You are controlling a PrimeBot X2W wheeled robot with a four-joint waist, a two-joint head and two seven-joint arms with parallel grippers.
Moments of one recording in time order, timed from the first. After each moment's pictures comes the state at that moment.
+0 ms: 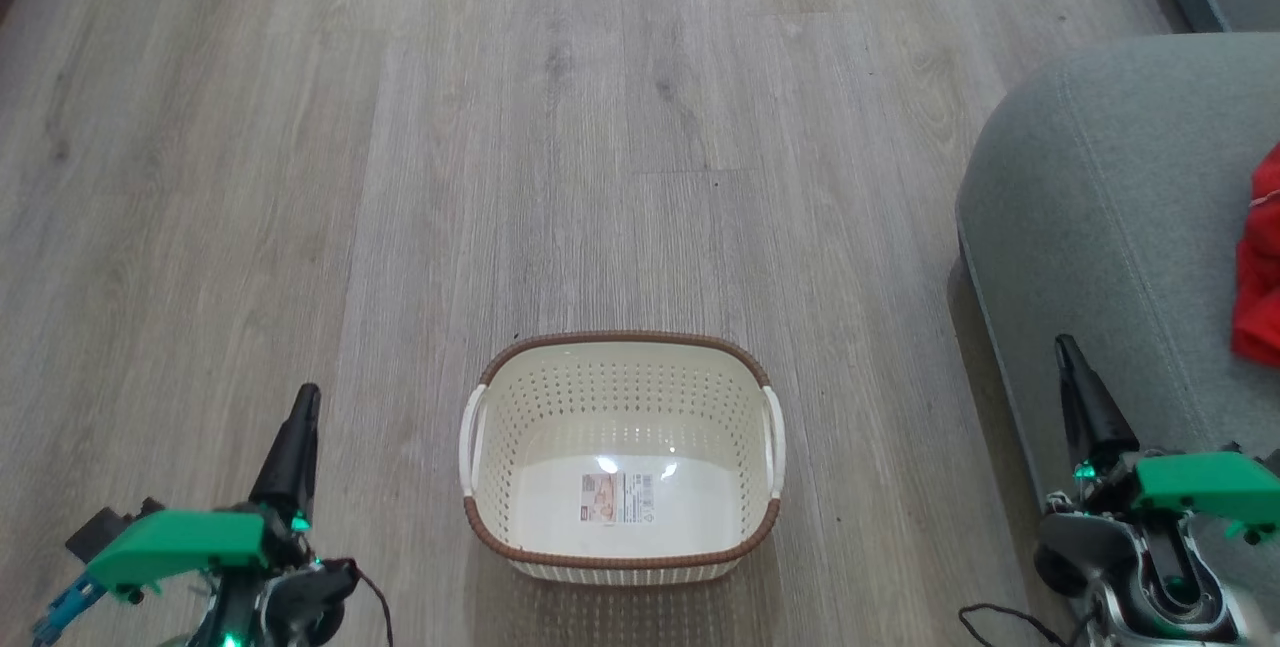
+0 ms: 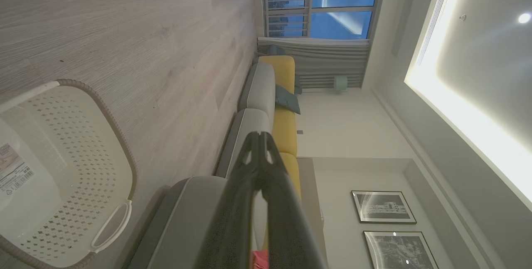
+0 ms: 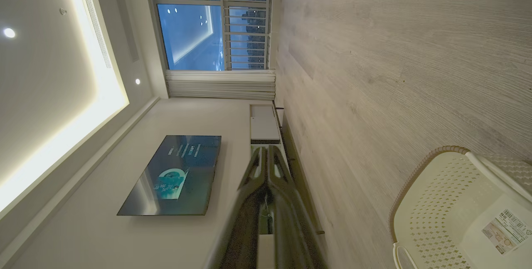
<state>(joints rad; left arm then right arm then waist) -0.06 0.04 0.08 0.28 -1.60 -0.12 0.11 -0.09 -0.05 -0.13 0.28 1.60 0.13 0.11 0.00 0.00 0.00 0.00</state>
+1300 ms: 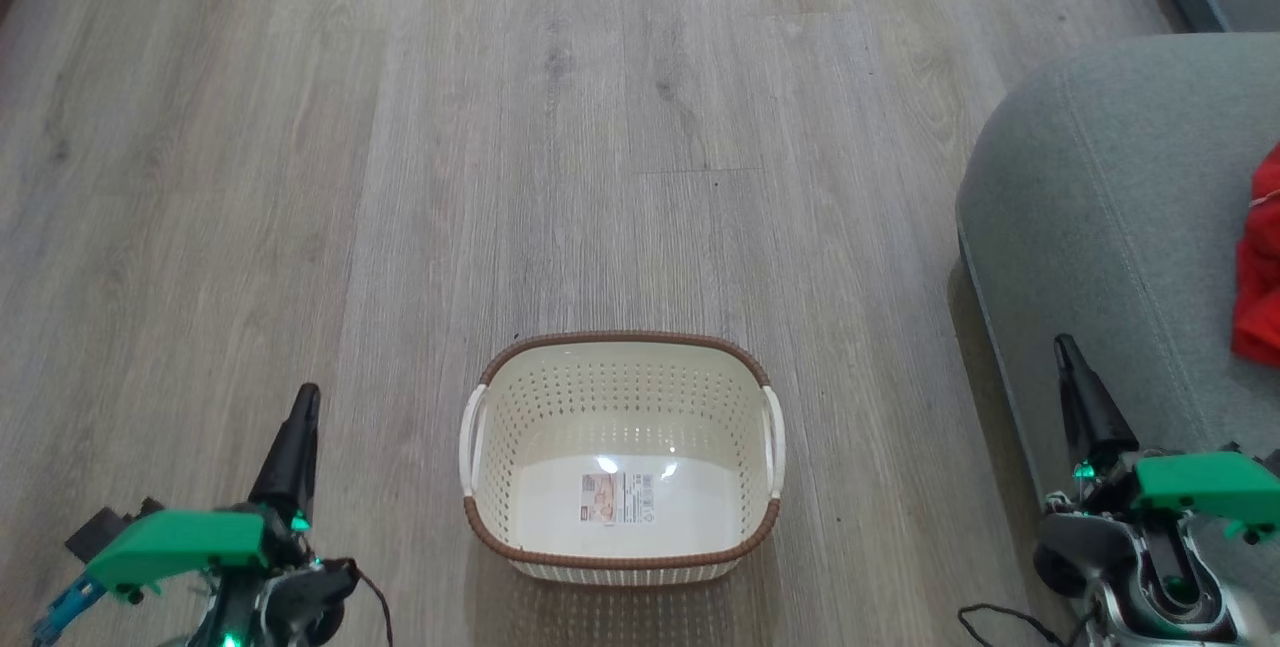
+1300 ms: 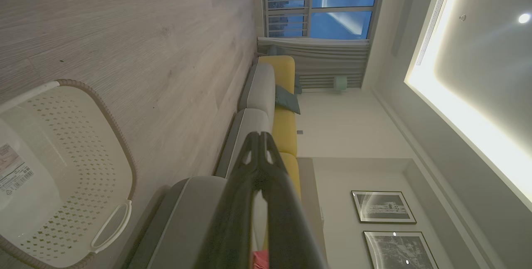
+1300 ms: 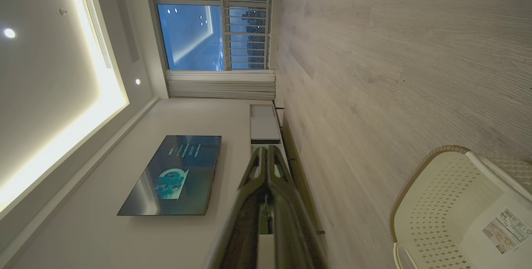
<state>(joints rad) -0.06 0.04 0.08 0.28 -1.60 -0.12 0.11 -0.09 -0.05 -0.13 0.28 1.60 0.13 0.11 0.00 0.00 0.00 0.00</state>
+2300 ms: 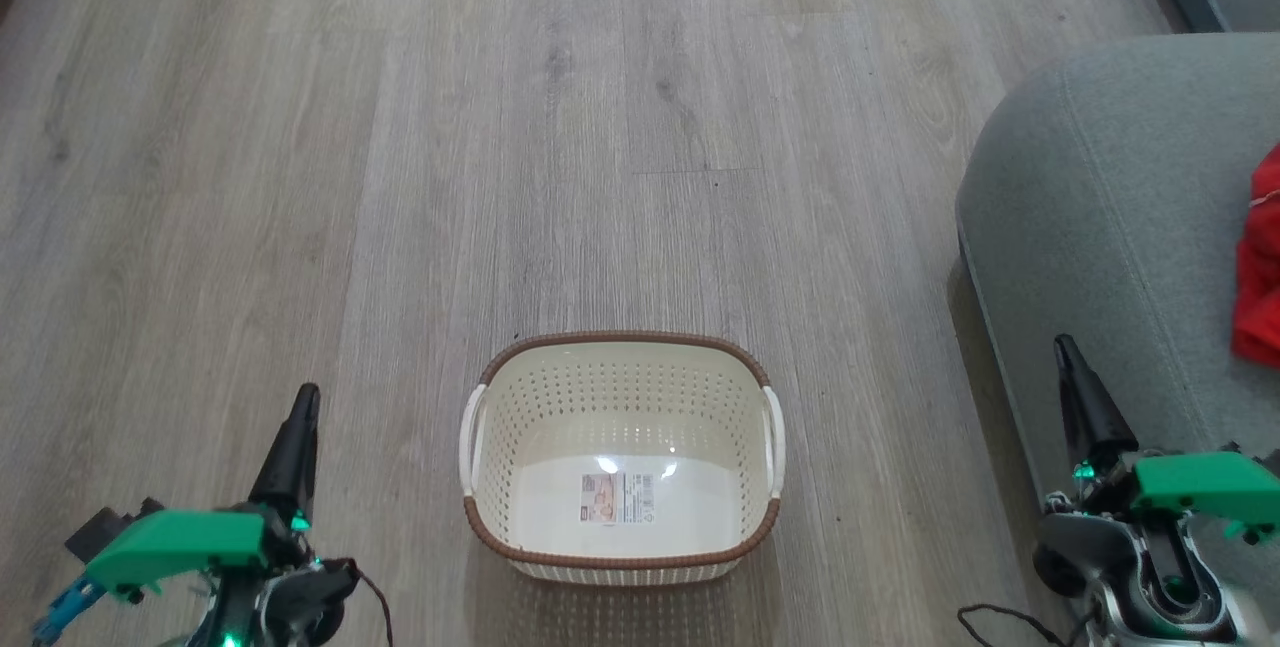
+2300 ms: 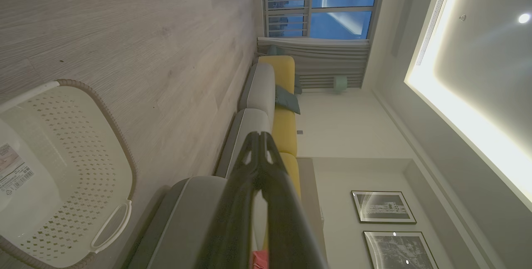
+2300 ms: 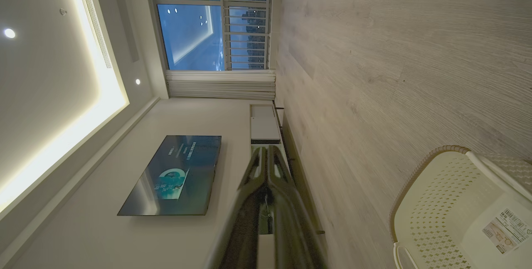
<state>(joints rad) -0.06 0.04 0.08 0.28 -1.60 -0.12 0.11 -0.09 -0.05 -0.13 0.28 1.60 0.13 0.11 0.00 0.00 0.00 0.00</state>
